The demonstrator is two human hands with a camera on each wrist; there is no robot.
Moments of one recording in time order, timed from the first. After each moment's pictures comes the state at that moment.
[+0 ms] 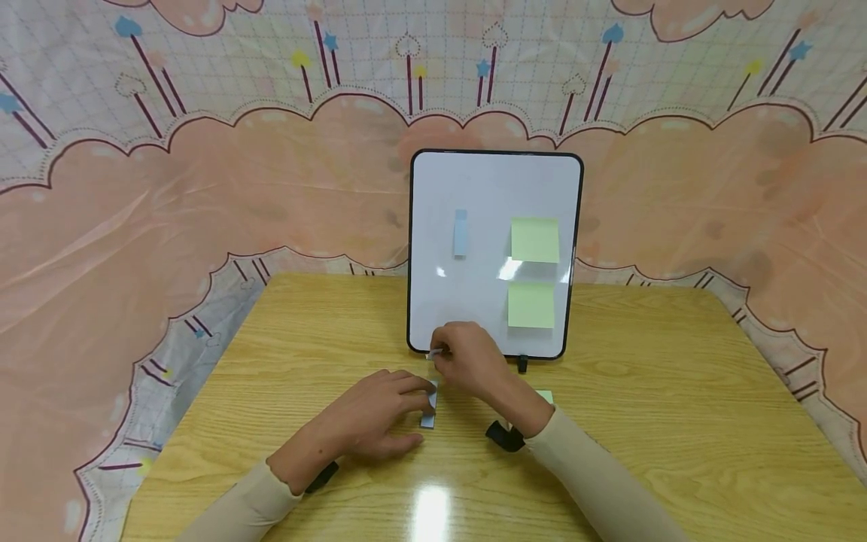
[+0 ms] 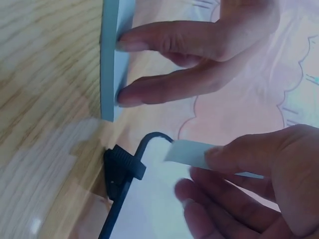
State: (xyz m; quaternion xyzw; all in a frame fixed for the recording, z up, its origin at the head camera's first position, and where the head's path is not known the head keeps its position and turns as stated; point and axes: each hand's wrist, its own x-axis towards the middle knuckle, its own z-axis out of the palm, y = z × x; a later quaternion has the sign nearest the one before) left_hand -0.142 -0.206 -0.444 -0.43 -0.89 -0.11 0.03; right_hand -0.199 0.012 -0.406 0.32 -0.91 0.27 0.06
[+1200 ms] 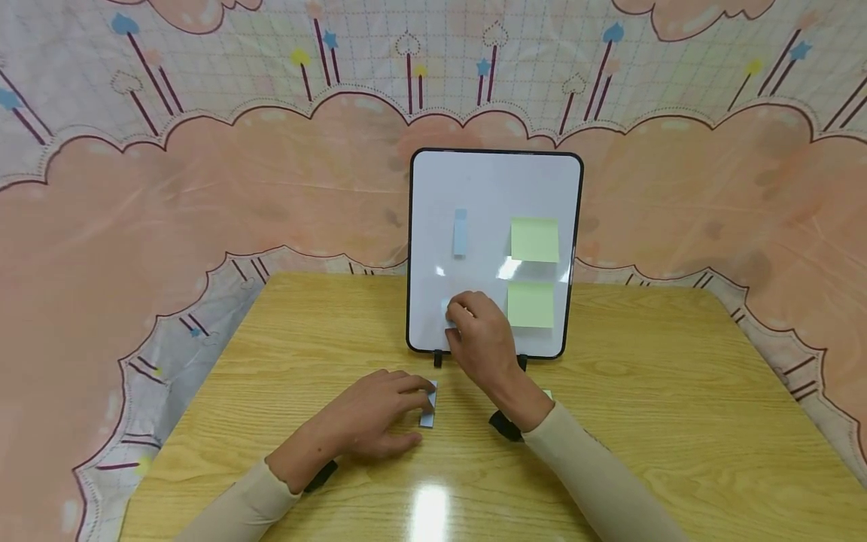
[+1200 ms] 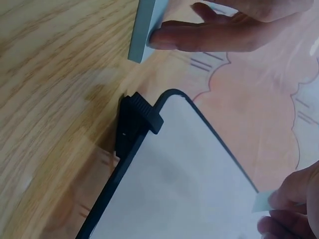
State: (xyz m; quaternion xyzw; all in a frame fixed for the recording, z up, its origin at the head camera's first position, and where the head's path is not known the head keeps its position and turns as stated) left_hand -0.144 -0.206 -0.444 -0.42 -0.90 -0.11 0.00; right_hand -0.213 0.018 -0.407 0.33 -0.83 0.23 0.40
